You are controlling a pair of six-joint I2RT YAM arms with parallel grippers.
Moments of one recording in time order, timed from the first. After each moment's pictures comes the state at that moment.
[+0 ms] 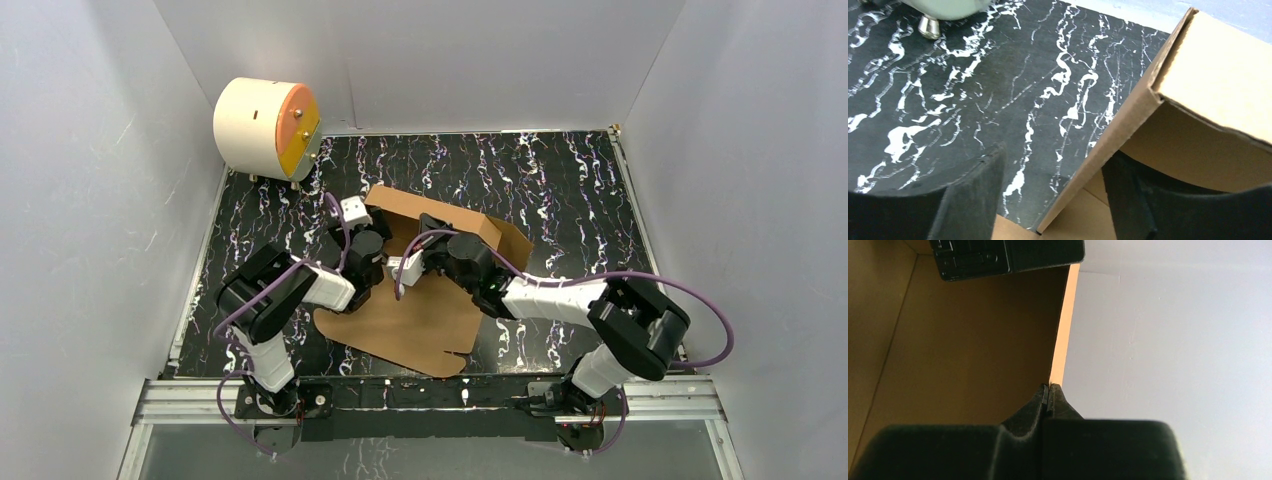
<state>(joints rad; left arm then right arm) -0.67 1.79 0.61 1.03 -0.90 -0.28 0.96 1.51 0.71 0.62 0.16 -1.45</state>
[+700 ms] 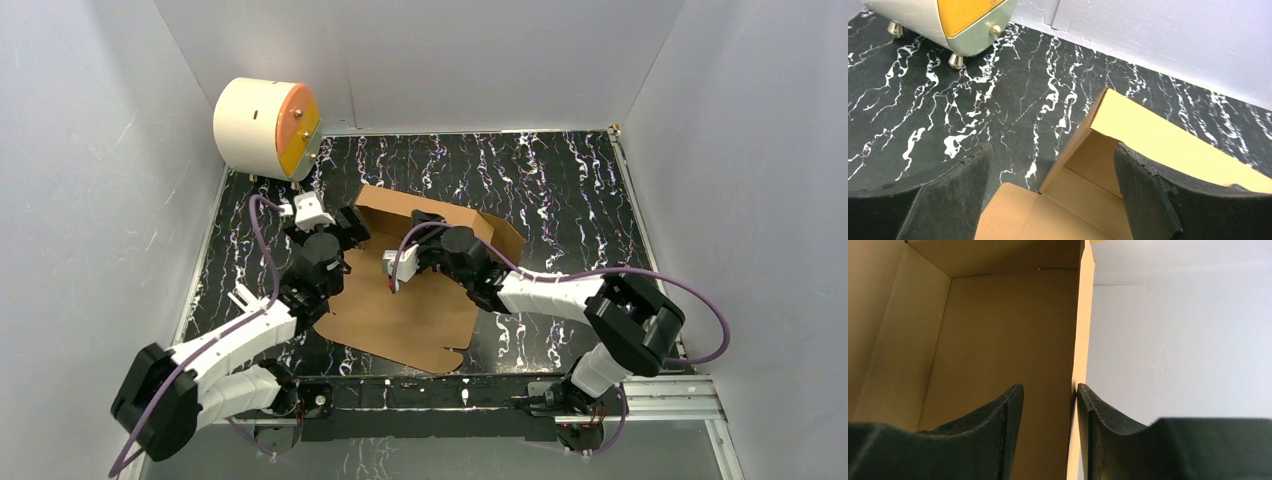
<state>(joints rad) -0.66 1.08 0.51 0.46 -0.78 -0.35 0.95 1.54 0.78 0.56 0.09 -1.32</state>
